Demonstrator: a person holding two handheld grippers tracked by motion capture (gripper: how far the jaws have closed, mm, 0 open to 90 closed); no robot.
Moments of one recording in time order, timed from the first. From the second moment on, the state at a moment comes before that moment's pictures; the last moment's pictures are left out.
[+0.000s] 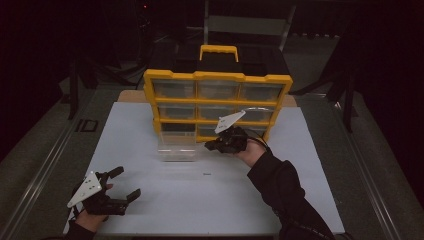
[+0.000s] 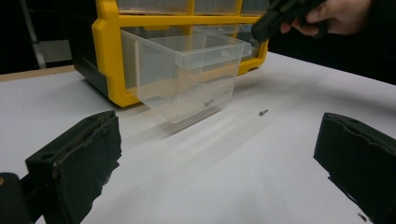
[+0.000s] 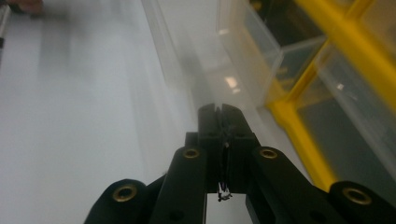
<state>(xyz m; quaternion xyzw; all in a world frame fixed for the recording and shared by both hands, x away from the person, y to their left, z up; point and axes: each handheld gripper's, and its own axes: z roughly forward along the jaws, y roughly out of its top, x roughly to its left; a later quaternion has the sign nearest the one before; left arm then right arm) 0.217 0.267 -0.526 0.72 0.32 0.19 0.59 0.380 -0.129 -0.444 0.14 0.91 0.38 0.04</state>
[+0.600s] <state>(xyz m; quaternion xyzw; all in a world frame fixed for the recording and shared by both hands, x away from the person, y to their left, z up) 0.216 0.268 -0.526 0.72 0.32 0.19 0.59 0.392 -0.093 -0.409 0.12 0.90 0.41 0.06</state>
